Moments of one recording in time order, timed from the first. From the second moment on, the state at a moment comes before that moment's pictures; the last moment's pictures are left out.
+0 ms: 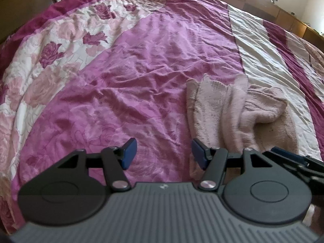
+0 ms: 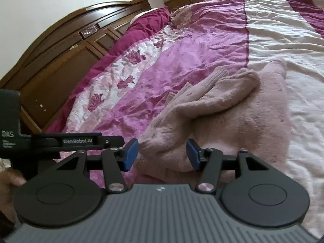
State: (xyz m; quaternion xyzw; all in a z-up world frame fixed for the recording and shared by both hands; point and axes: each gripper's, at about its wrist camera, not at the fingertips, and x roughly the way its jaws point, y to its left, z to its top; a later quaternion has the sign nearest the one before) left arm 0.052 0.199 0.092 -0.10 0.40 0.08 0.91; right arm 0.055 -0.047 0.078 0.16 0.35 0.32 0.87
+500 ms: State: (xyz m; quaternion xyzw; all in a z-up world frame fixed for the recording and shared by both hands) left arm 0.065 0.159 0.107 -0.06 0.38 0.04 0.92; right arm 0.065 -0.139 0.083 0.24 0.31 0.20 0.90
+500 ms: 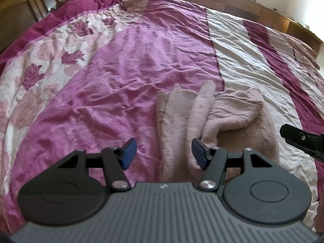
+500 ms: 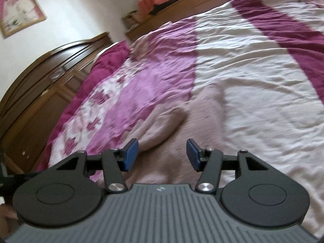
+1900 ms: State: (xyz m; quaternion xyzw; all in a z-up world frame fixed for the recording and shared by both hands) left arm 0.112 0.051 0.066 0.13 0.30 -0.09 0.94; right arm 0.091 -0.174 0.028 0.31 0.34 0.14 0.88
